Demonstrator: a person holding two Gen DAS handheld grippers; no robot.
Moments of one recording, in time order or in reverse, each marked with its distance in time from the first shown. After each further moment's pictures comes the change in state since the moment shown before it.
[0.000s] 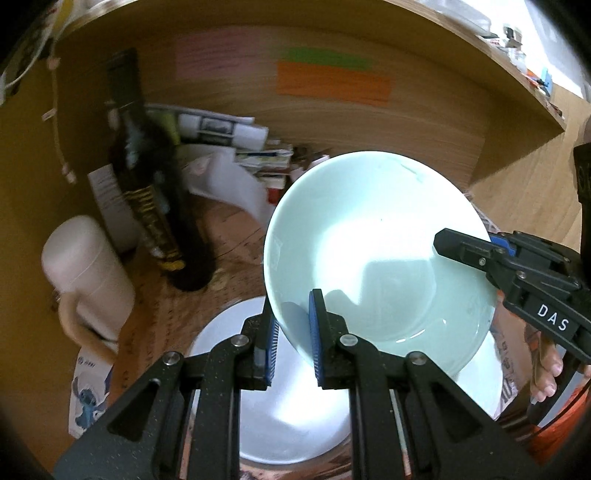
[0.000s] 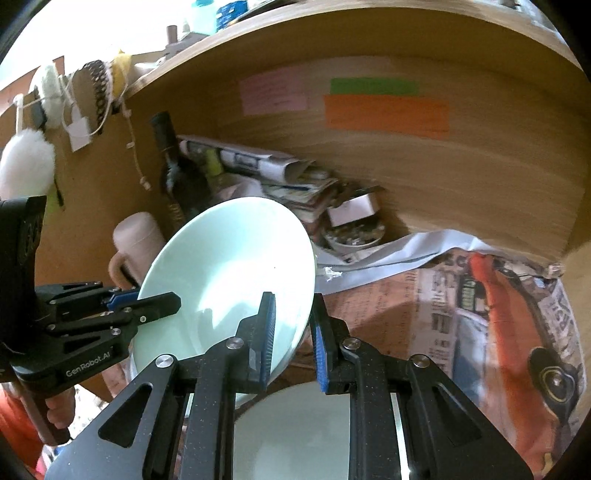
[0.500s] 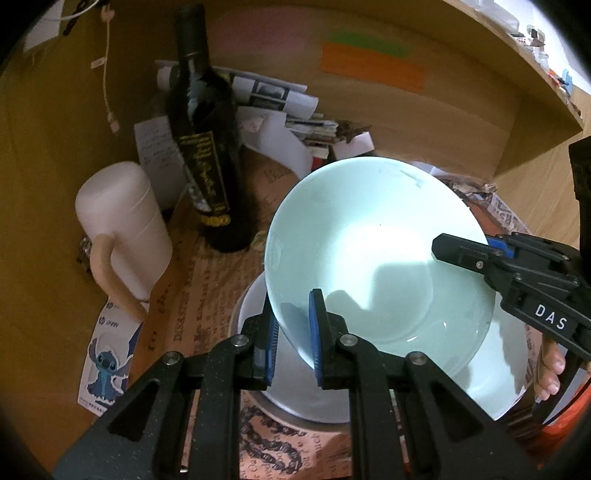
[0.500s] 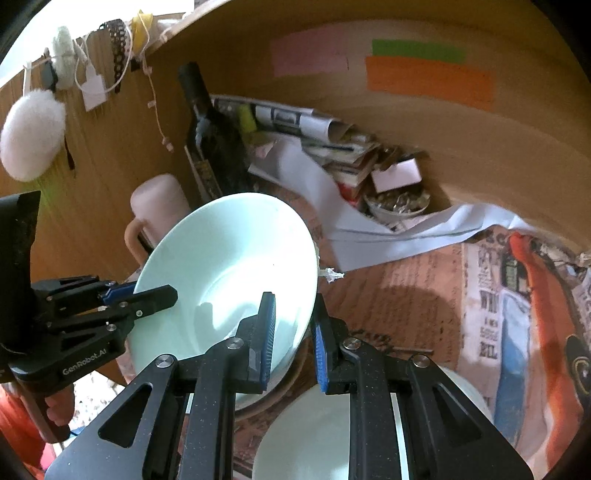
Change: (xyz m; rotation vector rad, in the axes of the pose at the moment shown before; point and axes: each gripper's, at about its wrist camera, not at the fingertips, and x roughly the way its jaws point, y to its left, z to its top) left arm 0.000 0.032 -0.035 -0.050 0.046 0.067; right arm 0.034 0.025 -0.020 -0.010 0.101 0.069
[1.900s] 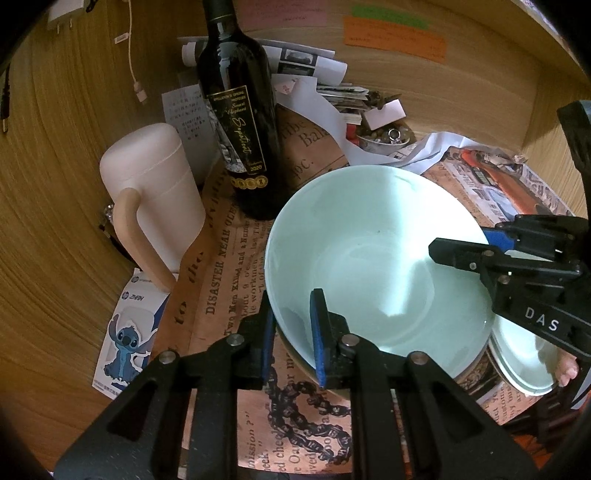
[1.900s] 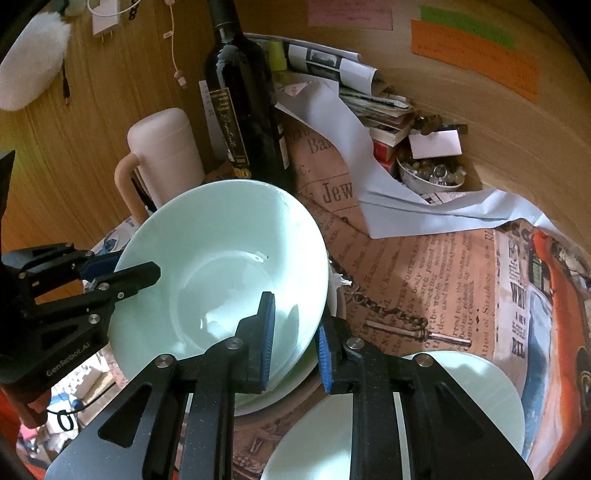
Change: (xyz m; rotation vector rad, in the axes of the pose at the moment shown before) left arm 0.014 0.013 -0.031 0.043 0.024 0.134; right arm 0.040 0.020 -0.012 -0.102 0.108 -0.025
